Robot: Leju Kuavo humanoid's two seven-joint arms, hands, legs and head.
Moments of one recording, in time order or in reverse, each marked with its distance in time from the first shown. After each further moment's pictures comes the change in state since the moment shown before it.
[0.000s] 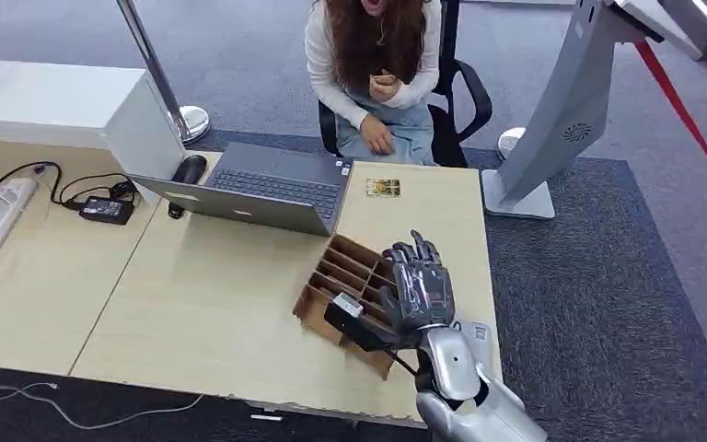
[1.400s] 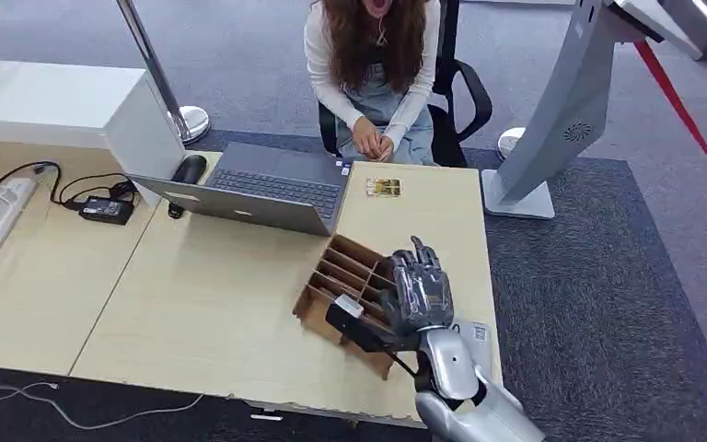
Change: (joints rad) left arm 0.000 0.000 0.000 0.000 -0.008 0.007 -0.016; right arm 0.001 0.011 0.000 0.046 -0.026 -0.003 -0.005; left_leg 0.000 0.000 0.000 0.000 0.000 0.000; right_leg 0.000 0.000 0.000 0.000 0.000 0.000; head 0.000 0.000
